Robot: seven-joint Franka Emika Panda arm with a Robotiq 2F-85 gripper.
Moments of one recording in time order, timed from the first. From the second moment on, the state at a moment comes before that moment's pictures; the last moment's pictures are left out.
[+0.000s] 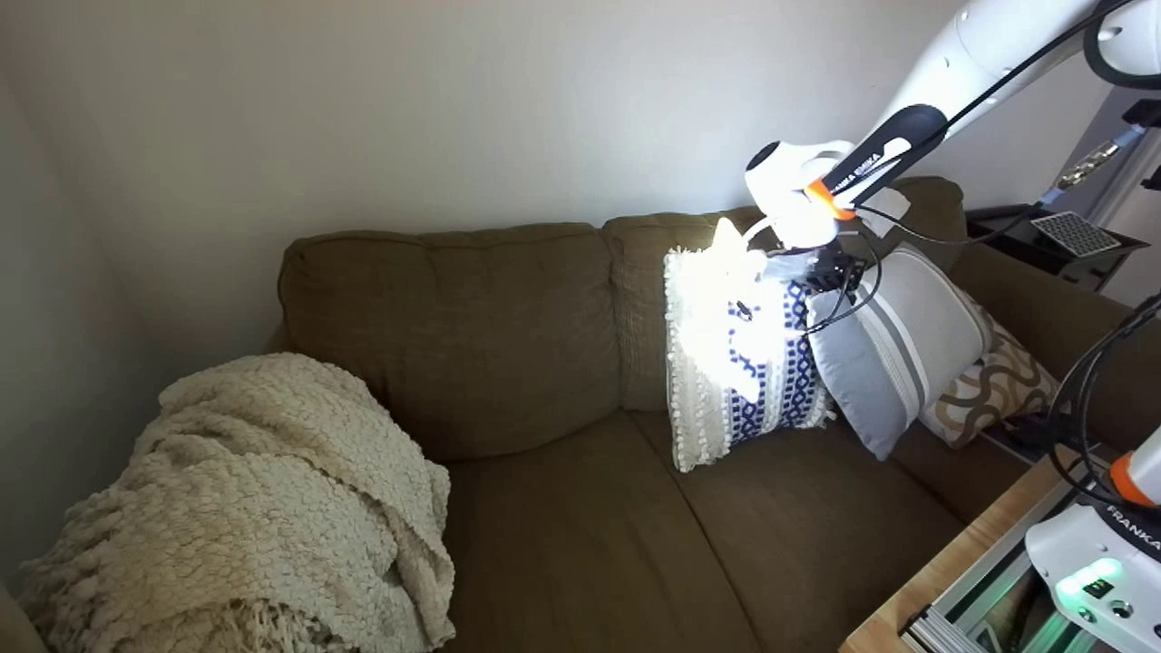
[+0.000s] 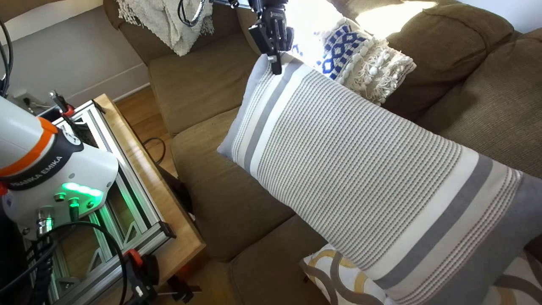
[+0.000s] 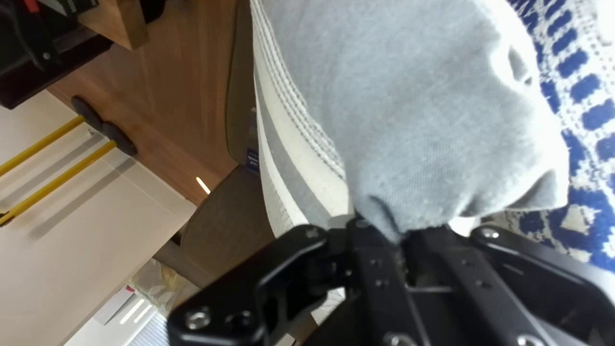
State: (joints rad) arm 0.45 0.46 -0.50 -2.04 -0.44 2.00 1.51
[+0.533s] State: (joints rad) arm 0.28 0.42 -0.24 -2.02 -0.44 2.00 1.60
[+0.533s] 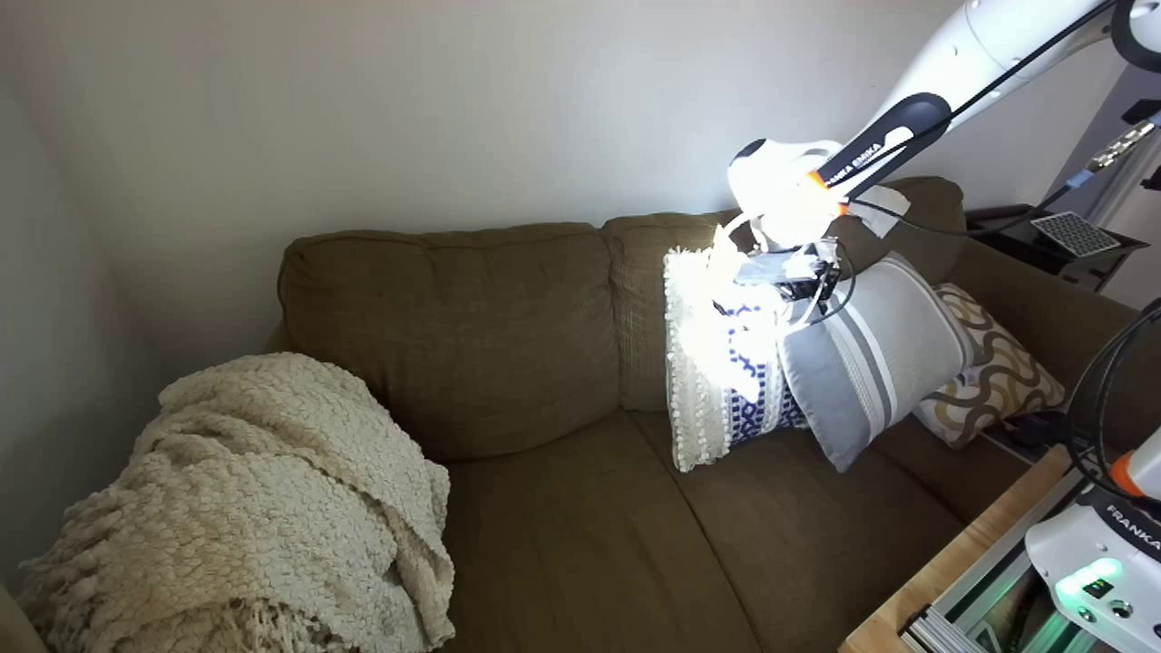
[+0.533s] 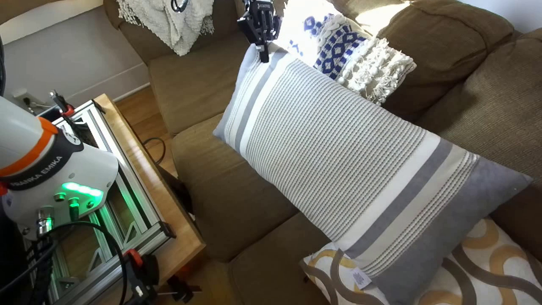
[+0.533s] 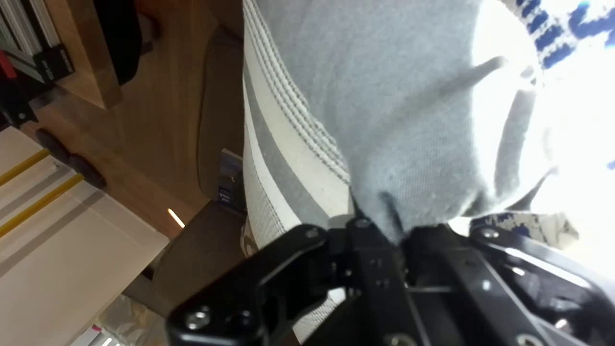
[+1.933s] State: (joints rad) arm 0.25 0.44 -0.05 -1.99 -0.34 1.96 1.78
